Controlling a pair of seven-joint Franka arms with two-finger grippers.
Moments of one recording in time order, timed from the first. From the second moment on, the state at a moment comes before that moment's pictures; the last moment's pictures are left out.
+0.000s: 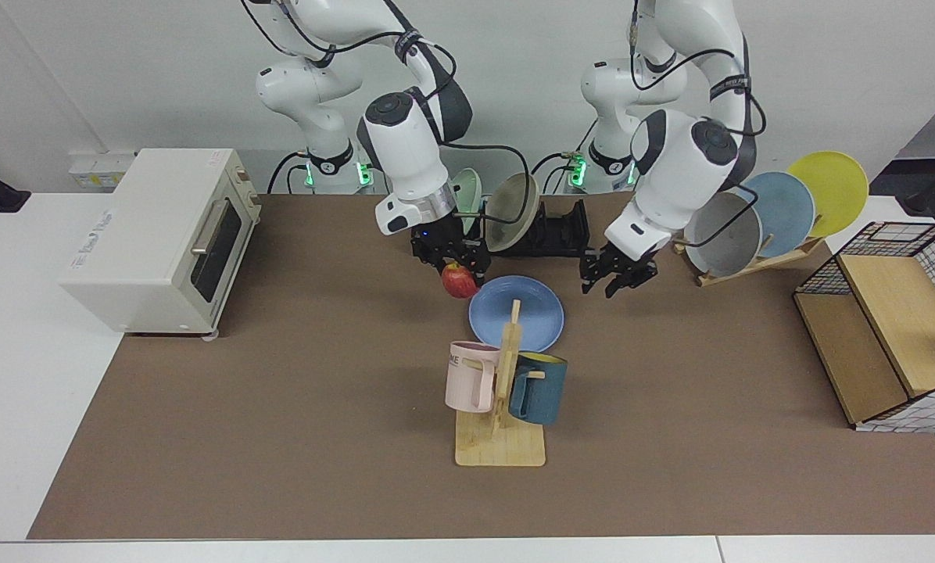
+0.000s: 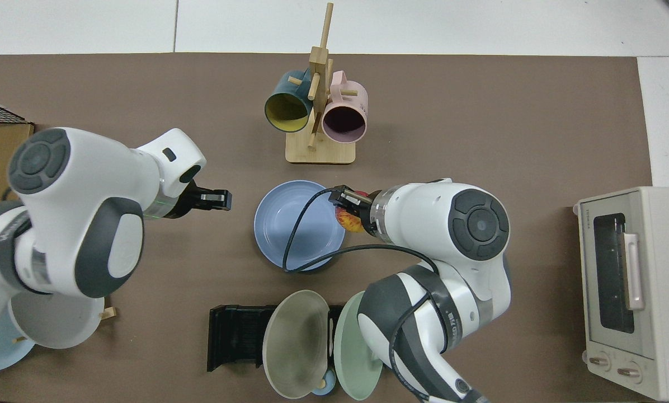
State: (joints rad) left arm 0.00 0.05 -0.26 -1.95 -0.19 2.06 -0.06; right arm 0.48 0.13 0.05 -1.97 0.23 2.39 0.87
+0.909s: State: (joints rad) left arm 0.00 -0.03 -0.13 -1.59 -0.03 1.64 -0.01; right arm 0.62 0.39 0.04 -1.85 0.10 2.41 0.88
